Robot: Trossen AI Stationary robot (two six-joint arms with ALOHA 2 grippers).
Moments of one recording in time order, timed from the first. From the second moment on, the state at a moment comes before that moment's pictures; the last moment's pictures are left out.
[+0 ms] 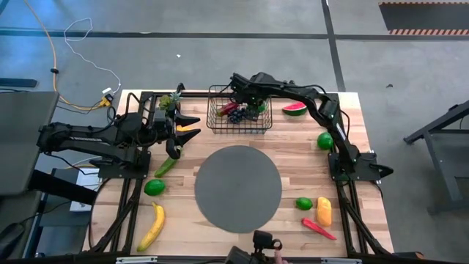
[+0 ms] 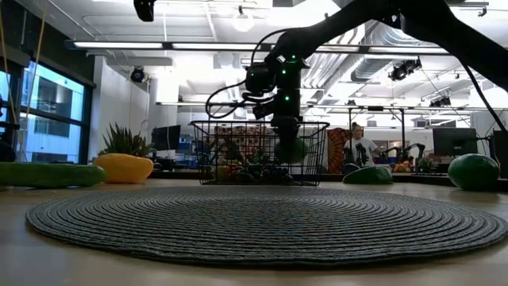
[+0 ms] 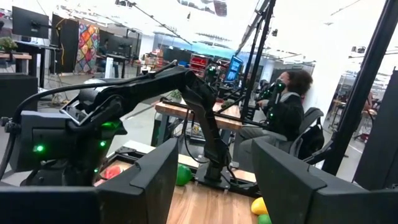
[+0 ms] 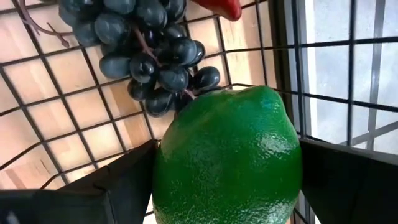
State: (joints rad) left arm 0.12 0.77 0.61 0.29 -0.16 -0.18; right arm -0.52 2.25 2.00 -1.15 0.23 -0.32
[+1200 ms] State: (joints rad) left arm 0.12 0.77 0.61 0.28 -0.16 -0.18; right arm -0.54 2.33 2.00 -1.02 0.21 -0.29
